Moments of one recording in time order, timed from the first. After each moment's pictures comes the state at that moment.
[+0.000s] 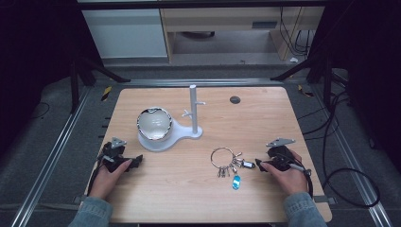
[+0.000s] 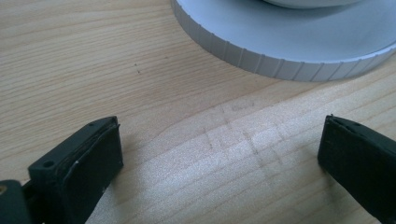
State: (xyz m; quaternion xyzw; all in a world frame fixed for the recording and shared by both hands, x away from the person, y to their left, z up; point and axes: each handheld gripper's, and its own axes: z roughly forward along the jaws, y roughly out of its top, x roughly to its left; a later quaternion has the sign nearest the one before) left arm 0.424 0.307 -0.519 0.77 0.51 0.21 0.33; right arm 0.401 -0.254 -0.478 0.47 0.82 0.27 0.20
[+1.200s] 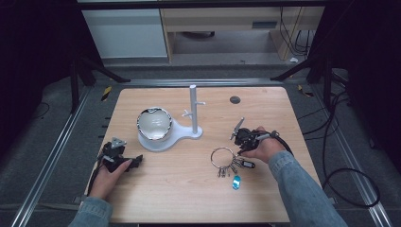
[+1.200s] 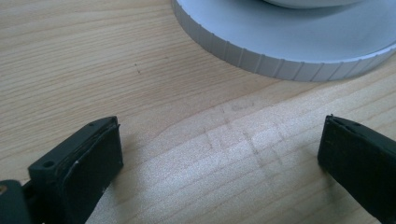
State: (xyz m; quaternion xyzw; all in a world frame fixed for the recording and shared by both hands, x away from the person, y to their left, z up) left arm 0.424 0.307 -0.519 0.77 0.51 0.21 0.33; right arm 0.470 -0.161 -0.448 0.21 0.97 0.10 0.10
